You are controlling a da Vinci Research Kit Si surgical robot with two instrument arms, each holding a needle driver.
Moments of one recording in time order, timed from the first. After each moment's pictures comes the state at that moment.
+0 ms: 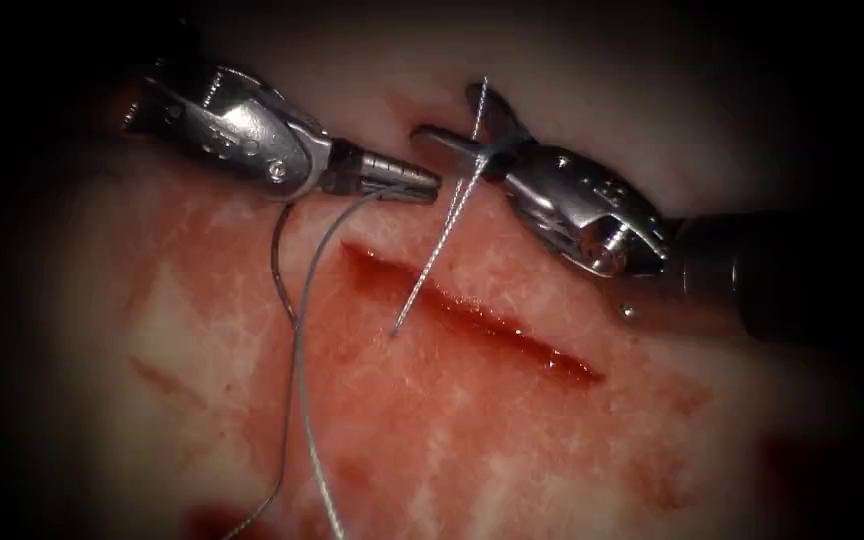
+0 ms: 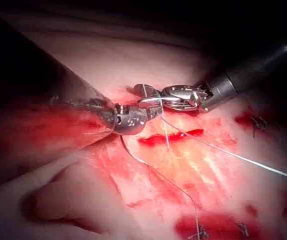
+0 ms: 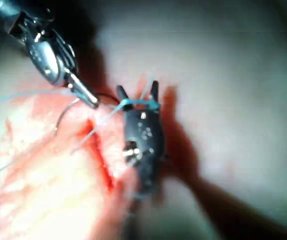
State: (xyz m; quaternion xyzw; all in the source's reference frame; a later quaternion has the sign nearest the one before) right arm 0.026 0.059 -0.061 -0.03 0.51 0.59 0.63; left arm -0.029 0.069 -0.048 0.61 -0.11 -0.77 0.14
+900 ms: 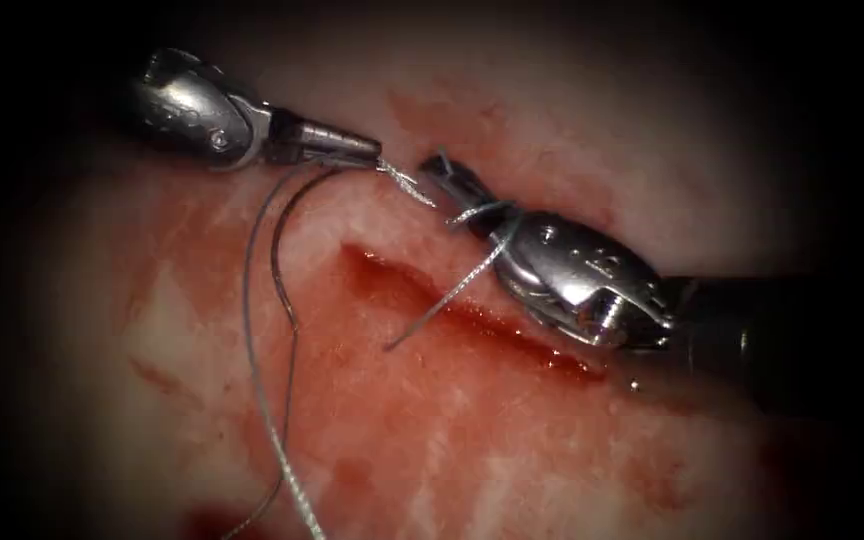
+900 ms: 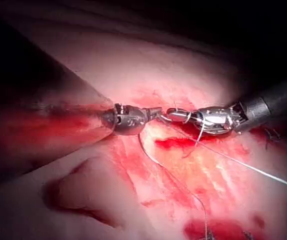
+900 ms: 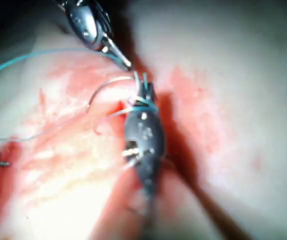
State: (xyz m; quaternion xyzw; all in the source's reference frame) right arm 0.029 0.052 -0.066 -0.10 0.50 0.54 0.67; left arm -0.024 0.072 -0.048 0.59 -0.08 -0.80 0.08
